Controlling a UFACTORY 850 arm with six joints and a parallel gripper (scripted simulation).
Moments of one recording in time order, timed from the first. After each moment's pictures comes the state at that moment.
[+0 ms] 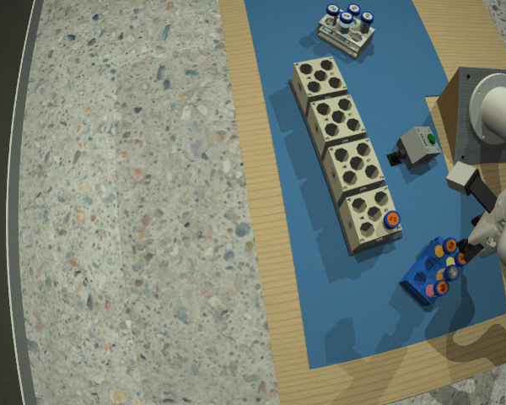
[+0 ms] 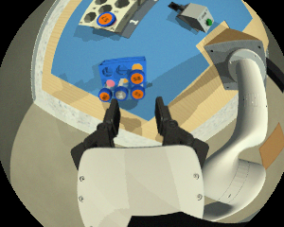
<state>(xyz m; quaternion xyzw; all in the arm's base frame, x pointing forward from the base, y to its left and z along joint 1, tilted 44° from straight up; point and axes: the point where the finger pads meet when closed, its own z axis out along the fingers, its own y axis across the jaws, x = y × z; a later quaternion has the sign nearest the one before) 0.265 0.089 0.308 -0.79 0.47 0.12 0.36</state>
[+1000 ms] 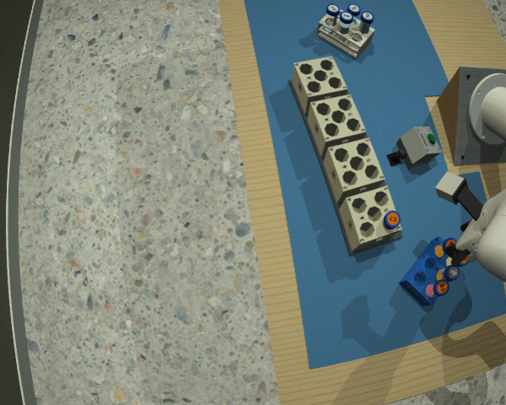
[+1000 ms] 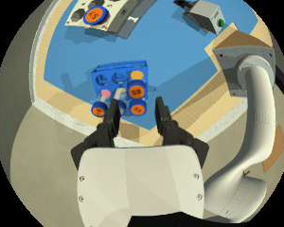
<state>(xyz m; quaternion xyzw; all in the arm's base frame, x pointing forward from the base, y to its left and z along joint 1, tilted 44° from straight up) 0.273 0.125 0.270 -0.80 0.47 0.12 0.36</state>
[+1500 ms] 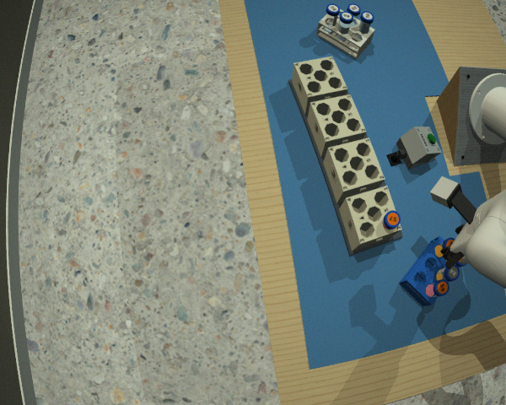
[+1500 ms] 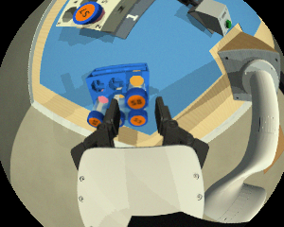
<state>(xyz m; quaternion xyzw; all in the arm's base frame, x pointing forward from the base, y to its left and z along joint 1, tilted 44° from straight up) 0.277 0.143 0.251 -0.80 0.48 0.12 0.36</state>
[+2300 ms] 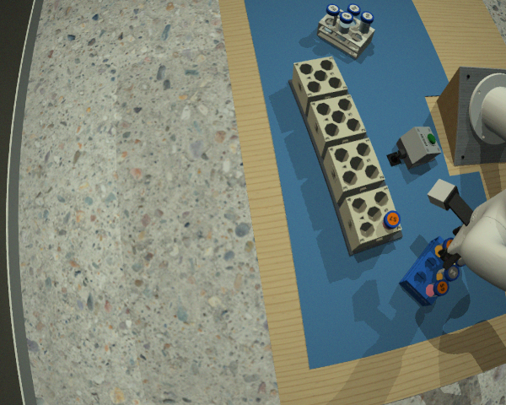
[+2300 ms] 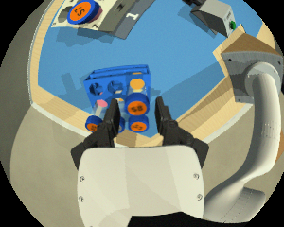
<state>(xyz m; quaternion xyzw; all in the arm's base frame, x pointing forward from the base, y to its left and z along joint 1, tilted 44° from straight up) 0.280 0.153 0.241 -0.79 0.47 0.12 0.36</state>
